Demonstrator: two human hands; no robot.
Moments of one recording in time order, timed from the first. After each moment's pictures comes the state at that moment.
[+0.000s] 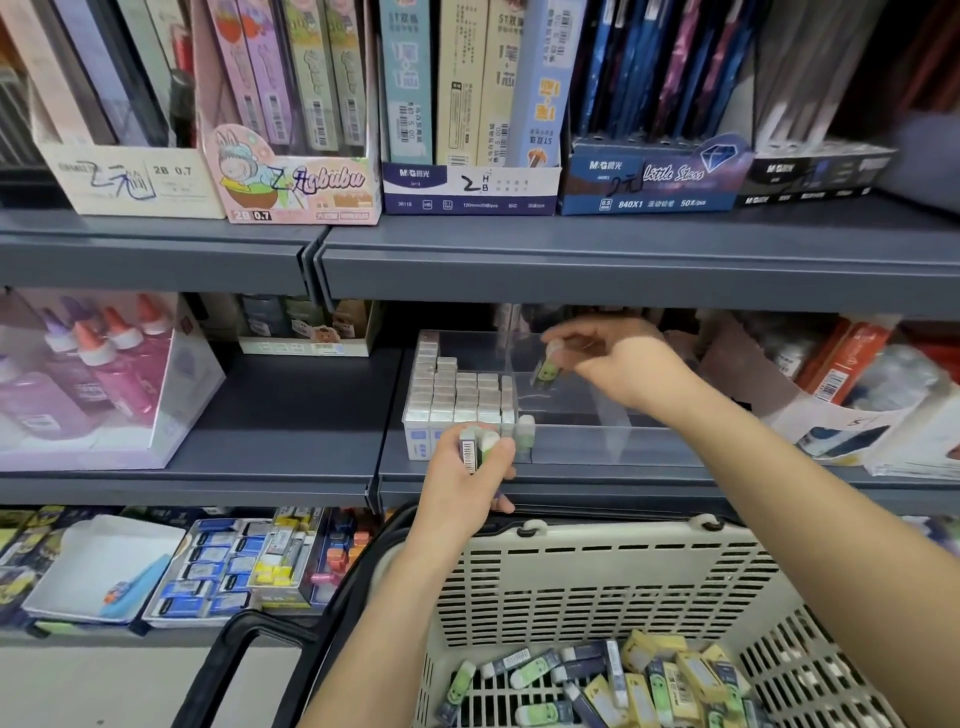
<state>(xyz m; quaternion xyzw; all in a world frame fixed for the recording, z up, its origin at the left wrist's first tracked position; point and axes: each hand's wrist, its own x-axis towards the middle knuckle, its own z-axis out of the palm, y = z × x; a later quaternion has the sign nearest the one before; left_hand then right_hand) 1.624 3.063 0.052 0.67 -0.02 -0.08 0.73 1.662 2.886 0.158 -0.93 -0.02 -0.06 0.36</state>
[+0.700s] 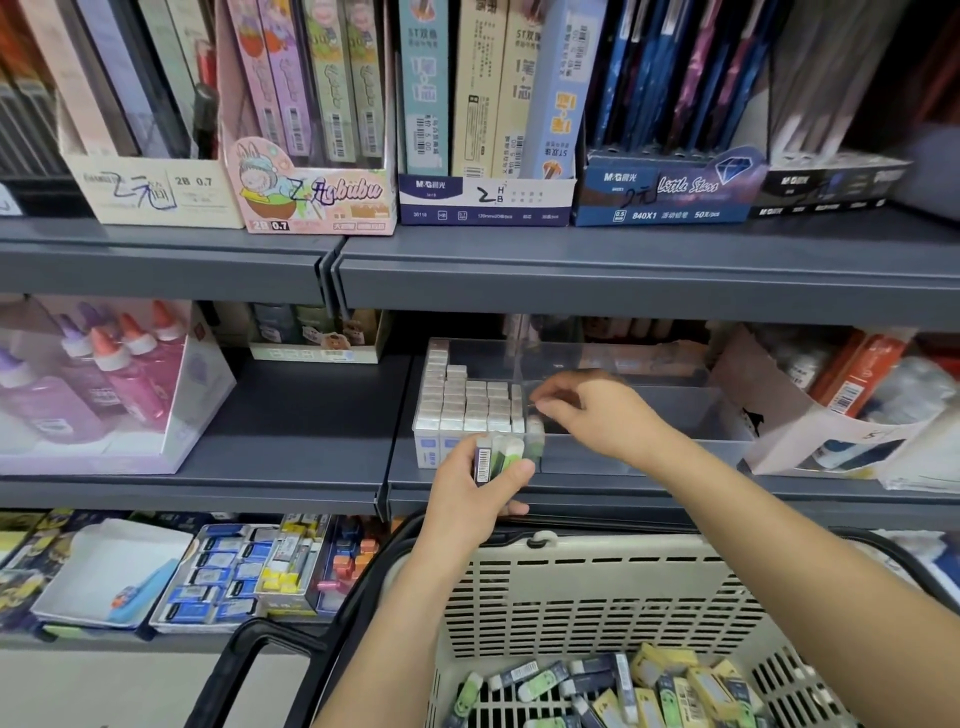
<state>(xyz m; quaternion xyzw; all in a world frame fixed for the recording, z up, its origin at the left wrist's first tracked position) 1.623 3.065 0.052 0.65 -0.05 -0.08 0.75 1.660 2.901 0.119 -0.96 -0.07 0.00 0.27</state>
